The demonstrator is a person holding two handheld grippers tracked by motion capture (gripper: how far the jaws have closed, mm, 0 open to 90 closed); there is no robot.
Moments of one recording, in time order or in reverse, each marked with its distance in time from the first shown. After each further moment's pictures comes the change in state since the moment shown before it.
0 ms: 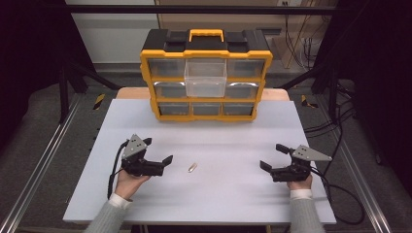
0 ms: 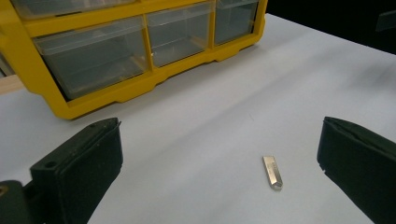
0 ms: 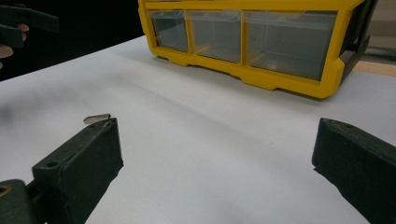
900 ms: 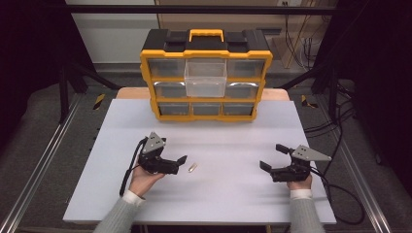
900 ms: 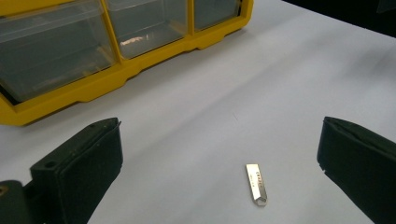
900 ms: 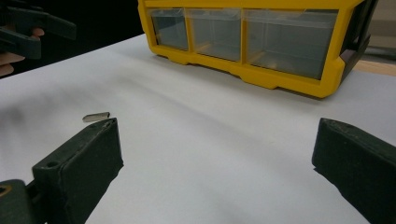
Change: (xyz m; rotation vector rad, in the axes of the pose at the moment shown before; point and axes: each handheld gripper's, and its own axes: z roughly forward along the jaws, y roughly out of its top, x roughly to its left) left arm -0.019 0.008 0.035 0.075 -0.033 0.014; right arm 0.000 0.000 0.001 0.007 -0.003 -0.007
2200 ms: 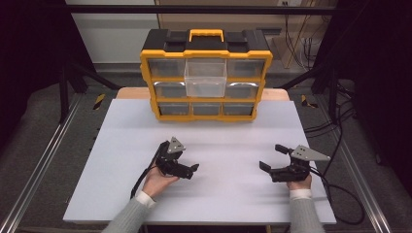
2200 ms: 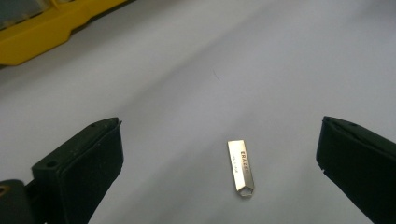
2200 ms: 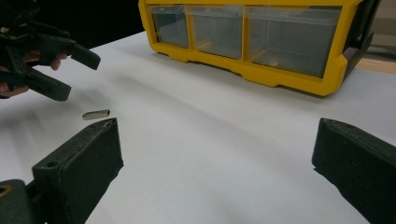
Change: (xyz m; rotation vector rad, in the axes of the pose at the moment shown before) left arm -0.021 -0.009 0.049 0.215 -0.029 0.036; right arm 0.000 -0.001 0.001 0.009 0.005 0.001
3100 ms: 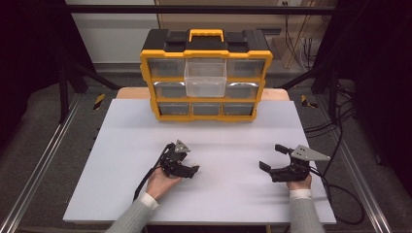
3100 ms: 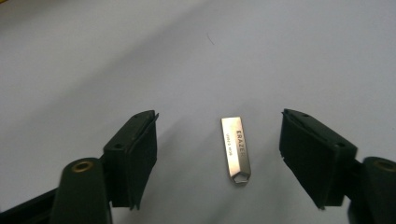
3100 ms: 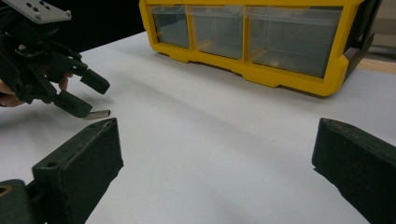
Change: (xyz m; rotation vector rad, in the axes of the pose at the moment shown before) left arm -0.004 -0.002 0.016 0.117 -0.024 -0.026; right arm 0.000 0.000 0.000 -0.002 0.003 -0.001
